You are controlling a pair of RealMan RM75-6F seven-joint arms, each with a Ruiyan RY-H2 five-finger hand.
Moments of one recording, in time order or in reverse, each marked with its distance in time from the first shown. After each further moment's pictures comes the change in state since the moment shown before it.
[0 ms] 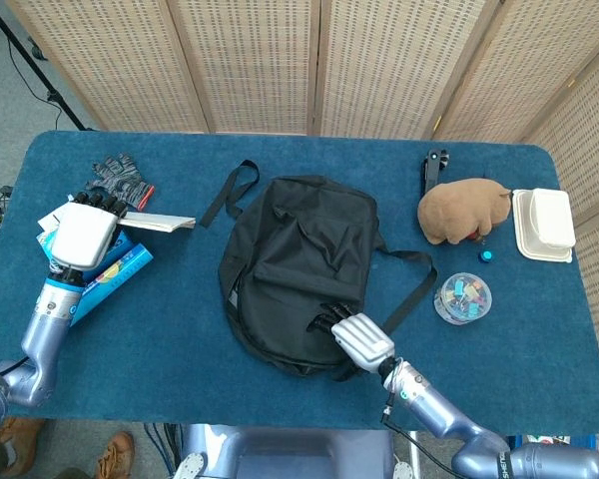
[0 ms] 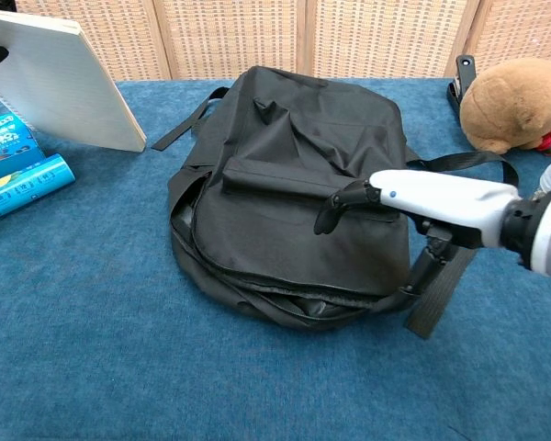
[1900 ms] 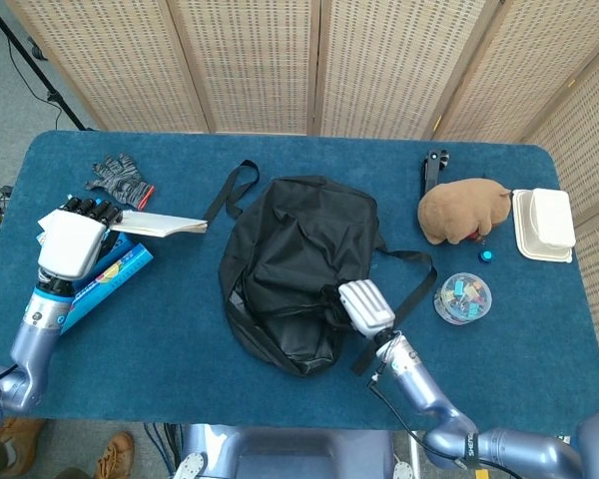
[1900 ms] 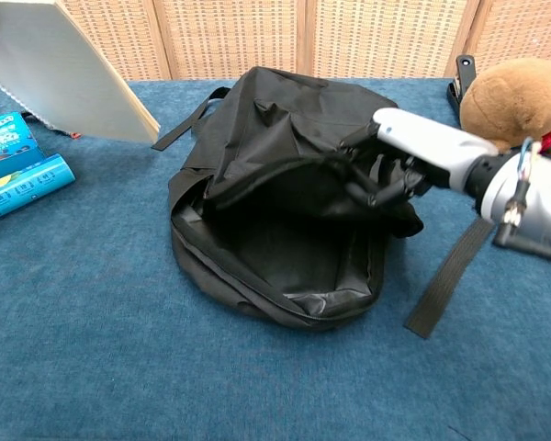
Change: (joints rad) left arm 0.030 -0.029 0.029 0.110 0.090 0.165 -0.215; right arm 0.021 -0.147 0.102 0.181 0.103 0.152 0.064
